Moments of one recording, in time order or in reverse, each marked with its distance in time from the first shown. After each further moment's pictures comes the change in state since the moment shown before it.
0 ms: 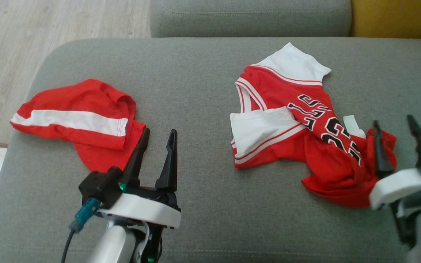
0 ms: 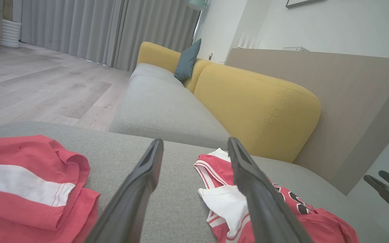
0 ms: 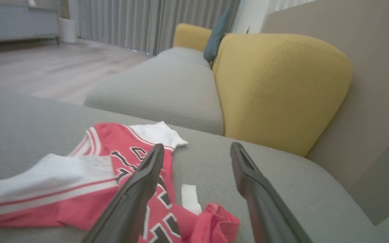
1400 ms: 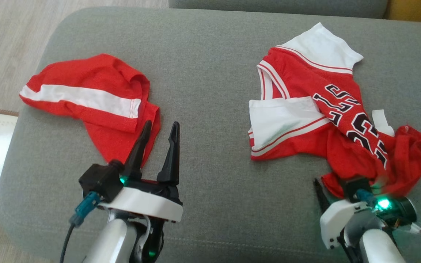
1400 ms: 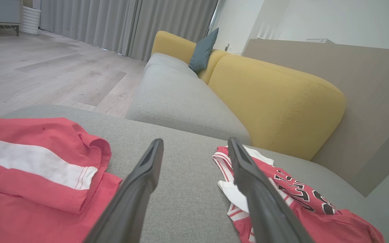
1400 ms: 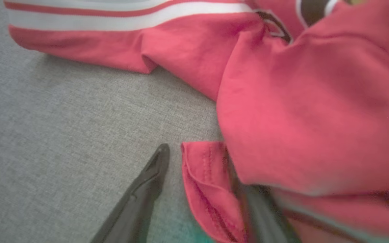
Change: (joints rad) left arm -0.031 0.000 -0.008 -0.004 -0.004 -0.003 0.000; right arm -0.009 0.091 0.147 0.376 -0.091 0.000 0.021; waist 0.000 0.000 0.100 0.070
